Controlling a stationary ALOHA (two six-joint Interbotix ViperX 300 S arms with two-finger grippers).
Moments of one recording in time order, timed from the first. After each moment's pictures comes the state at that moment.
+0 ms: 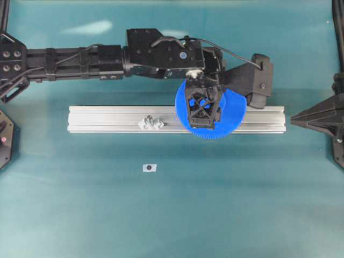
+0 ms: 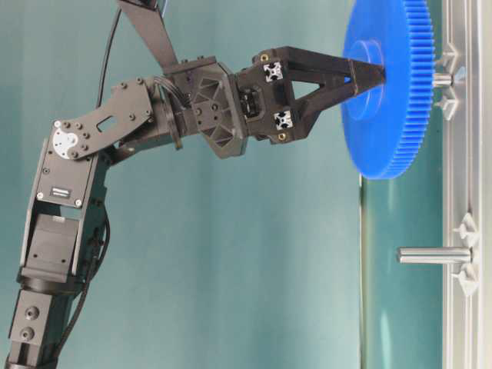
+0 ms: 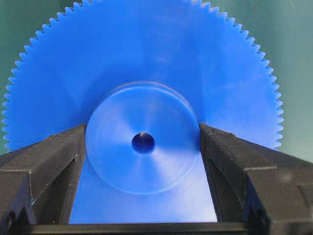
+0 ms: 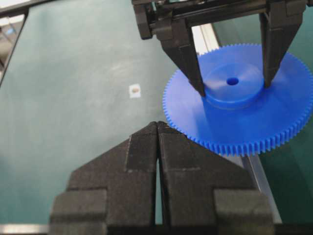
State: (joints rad) left arm 0.13 0.52 -0.40 0.02 1.10 0.27; right arm 0.00 -1.19 1.32 0.01 0.11 0.23
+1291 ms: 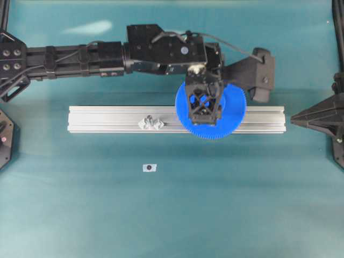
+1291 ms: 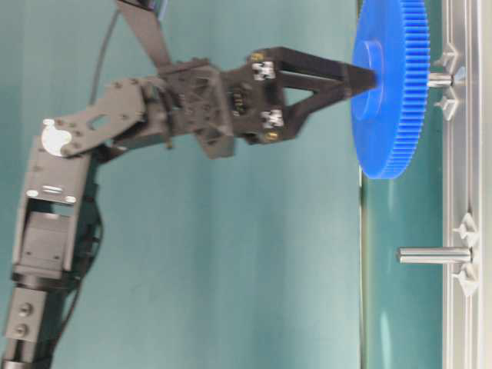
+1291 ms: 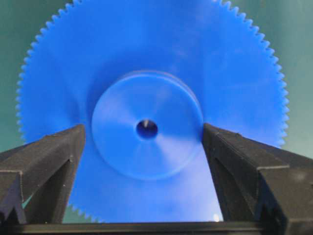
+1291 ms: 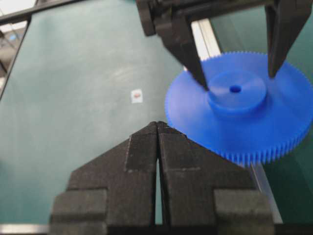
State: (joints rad) left arm 0.14 0.52 -0.46 0.02 1.18 0.23; right arm 0.00 -1.19 1.32 0.01 0.09 0.24
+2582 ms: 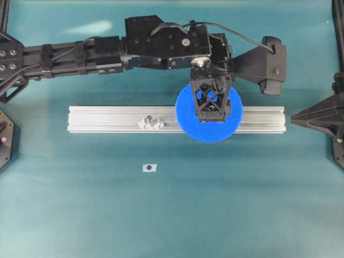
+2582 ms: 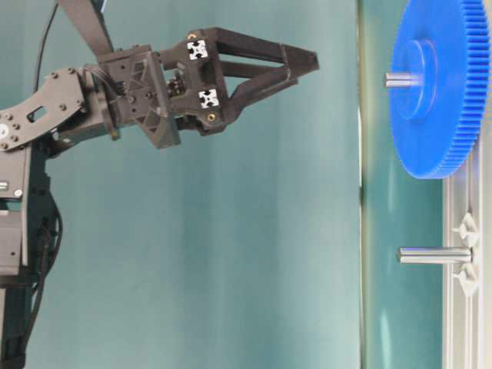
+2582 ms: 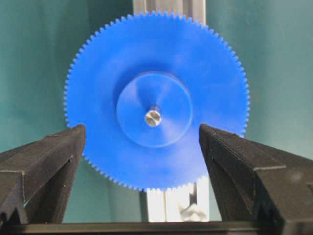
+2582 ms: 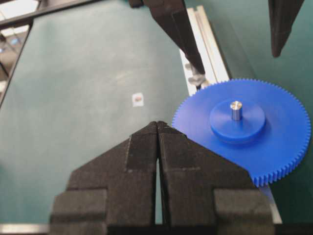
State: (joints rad) left arm 0.12 0.51 -0.55 0.02 1.24 0.19; right arm 0.00 -1.19 1.32 0.01 0.09 0.24
